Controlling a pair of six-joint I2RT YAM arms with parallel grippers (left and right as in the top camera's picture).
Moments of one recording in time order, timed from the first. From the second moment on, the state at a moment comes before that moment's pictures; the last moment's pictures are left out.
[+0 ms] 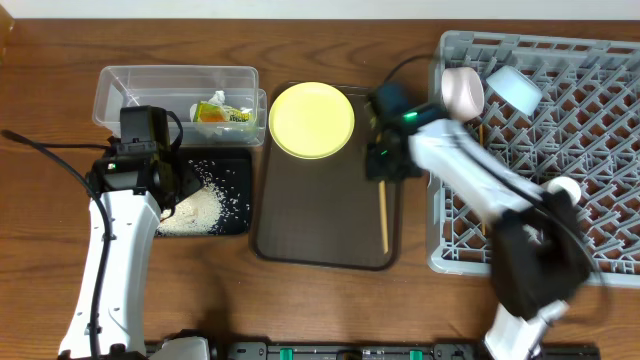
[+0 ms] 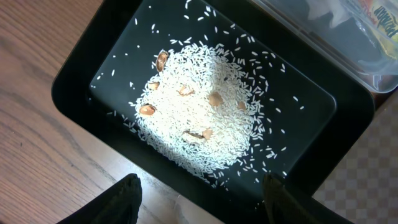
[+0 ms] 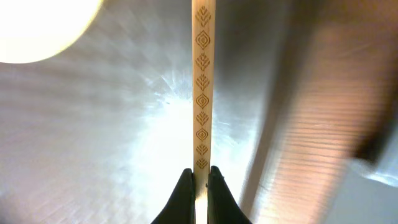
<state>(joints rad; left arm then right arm) 0.10 1.35 1.10 -0.99 -0.17 -0.52 0.44 1.89 1.44 -0.91 -0.09 0.44</state>
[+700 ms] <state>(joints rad) 0.10 1.35 1.10 -0.99 -0.17 -0.52 -0.02 1.59 1.41 -1.08 -0.08 0.04</state>
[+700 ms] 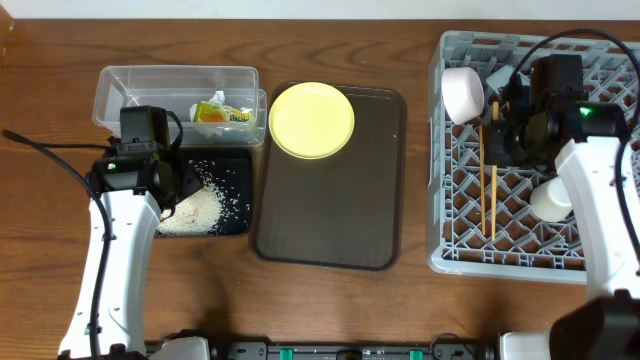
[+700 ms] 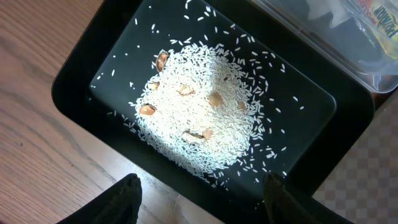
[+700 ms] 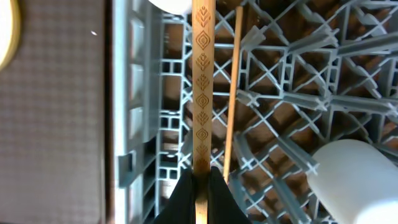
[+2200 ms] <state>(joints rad) 0.10 1.35 1.10 -0.99 -0.17 -0.52 0.46 2.01 1.41 -0.36 -0.01 0.33</state>
